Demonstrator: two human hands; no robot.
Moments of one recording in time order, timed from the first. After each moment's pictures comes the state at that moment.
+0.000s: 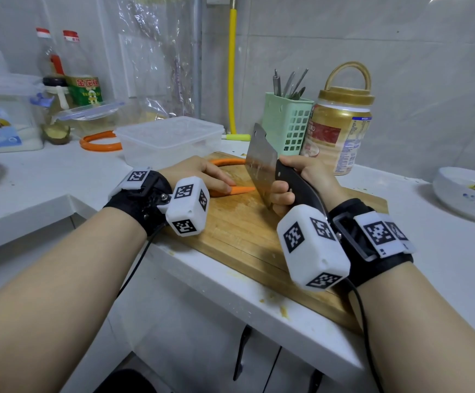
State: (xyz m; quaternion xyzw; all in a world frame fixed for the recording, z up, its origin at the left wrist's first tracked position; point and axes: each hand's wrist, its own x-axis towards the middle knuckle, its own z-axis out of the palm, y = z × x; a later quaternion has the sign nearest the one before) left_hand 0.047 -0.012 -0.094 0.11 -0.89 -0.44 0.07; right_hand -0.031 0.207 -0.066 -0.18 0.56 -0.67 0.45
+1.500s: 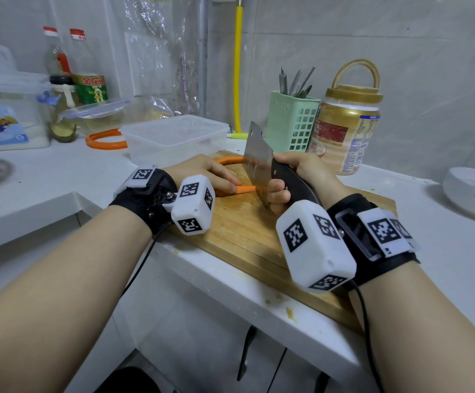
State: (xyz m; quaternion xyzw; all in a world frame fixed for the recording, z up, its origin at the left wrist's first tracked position) left_hand 0.045 -0.015 -0.095 0.11 -0.90 -0.42 0.07; right_hand -0.024 0.195 -0.060 -0.17 0.59 -0.65 0.45
